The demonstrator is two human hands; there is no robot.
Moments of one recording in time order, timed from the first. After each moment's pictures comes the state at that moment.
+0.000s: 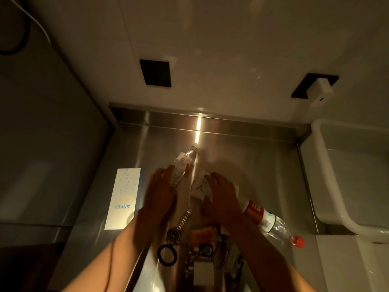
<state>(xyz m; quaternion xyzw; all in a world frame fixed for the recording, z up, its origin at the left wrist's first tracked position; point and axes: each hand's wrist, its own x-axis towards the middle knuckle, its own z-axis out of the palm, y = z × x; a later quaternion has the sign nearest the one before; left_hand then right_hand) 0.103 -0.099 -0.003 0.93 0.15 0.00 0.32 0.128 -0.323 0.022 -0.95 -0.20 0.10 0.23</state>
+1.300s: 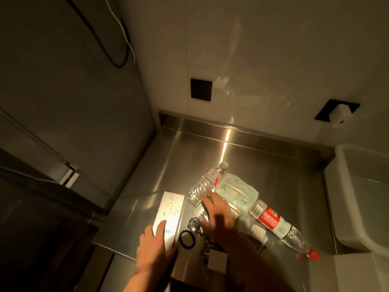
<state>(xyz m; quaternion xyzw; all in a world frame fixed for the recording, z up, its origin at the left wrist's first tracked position) -0.130 -0.120 0.002 0.91 0.33 -0.11 0.23 0.032 -0.288 0.029 -0.90 -0.33 0.04 0.28</state>
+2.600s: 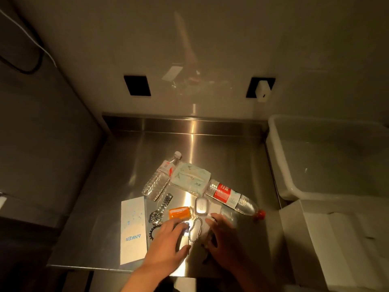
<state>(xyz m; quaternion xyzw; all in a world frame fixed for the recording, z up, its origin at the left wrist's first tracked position) -0.091 -0.228 0.011 0.95 -0.03 -0.07 0.29 -0.034 -0.453 0.006 -0.94 -0.21 0.11 0.23</state>
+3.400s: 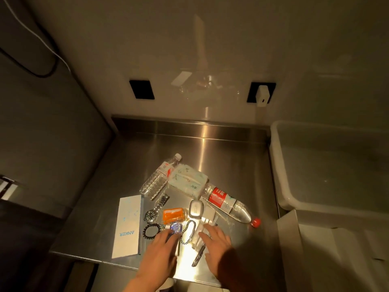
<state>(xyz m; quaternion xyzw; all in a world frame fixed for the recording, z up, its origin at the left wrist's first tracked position) -0.112 -0.264 0.004 0.97 0.04 -0.12 0.19 -0.031 -0.475 -0.015 -0.93 -0.26 0.21 0.16</state>
